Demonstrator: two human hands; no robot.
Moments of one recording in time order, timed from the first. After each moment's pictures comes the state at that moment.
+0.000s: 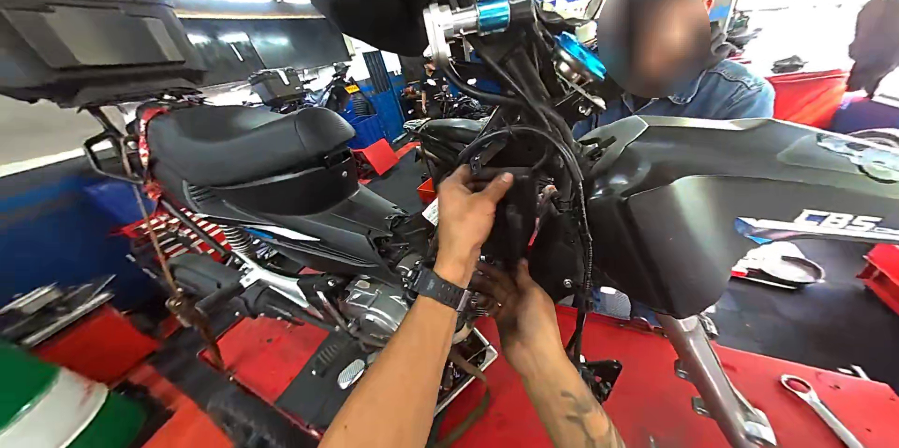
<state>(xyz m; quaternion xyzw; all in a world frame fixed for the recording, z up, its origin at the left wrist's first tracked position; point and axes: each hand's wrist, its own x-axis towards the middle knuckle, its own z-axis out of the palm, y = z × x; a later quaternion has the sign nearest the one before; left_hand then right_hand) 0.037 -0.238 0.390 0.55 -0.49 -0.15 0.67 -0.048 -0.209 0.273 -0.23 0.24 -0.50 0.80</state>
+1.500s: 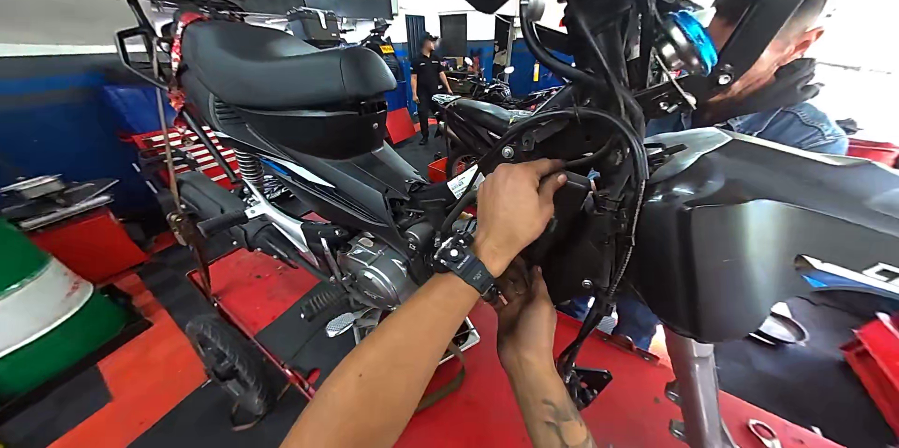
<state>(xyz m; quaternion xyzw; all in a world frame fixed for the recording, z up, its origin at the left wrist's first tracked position) 0.037 -0.240 0.370 0.64 -0.63 0.13 0.43 -0.036 -0.205 0.233 -0.27 0.26 -0.55 0.75</state>
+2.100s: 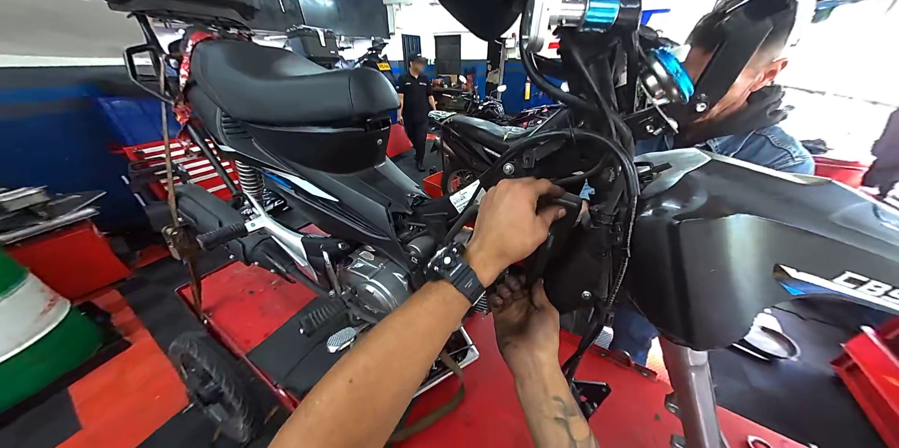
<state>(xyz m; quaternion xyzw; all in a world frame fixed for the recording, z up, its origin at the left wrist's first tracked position) 0.050 -0.236 0.372 0.58 -0.69 0.12 0.41 -0.032 -0.218 0.234 -0.13 0.16 -0.54 0.82</state>
